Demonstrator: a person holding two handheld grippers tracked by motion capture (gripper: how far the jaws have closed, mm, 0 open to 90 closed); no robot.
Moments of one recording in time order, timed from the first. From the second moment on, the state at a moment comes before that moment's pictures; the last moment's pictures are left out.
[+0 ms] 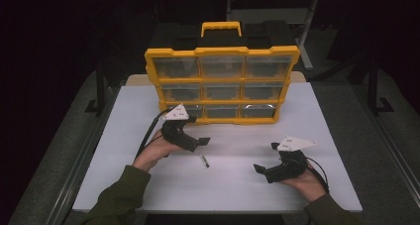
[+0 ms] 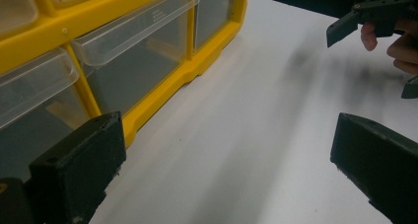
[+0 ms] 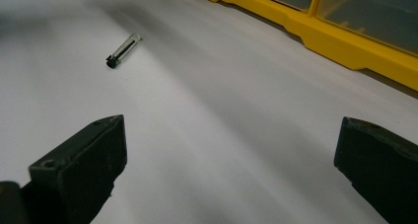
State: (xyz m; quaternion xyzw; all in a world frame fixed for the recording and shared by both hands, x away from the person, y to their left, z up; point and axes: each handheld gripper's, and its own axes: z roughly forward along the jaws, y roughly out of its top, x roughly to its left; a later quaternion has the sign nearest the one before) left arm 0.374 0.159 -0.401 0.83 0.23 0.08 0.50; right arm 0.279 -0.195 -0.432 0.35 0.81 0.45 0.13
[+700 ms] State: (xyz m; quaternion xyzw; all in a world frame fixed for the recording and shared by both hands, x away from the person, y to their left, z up) left arm 0.380 0.143 -0.405 0.83 0.21 0.08 0.51; right arm 0.279 -0.195 -0.432 0.35 0.81 0.45 0.13
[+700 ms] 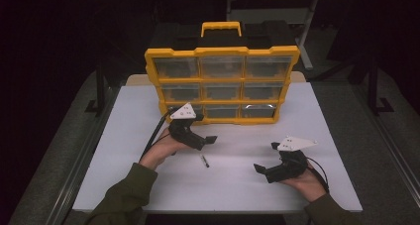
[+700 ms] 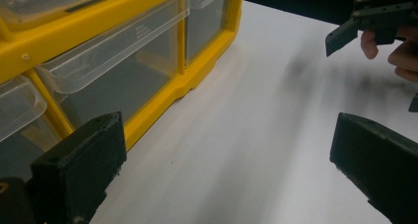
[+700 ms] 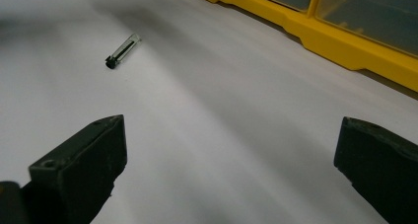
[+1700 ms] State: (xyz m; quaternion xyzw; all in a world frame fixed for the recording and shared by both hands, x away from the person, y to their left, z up) left arm 0.375 0.141 -0.405 0.85 0.16 0.13 0.49; right arm 0.280 -0.196 -0.433 0.35 0.81 0.45 0.13
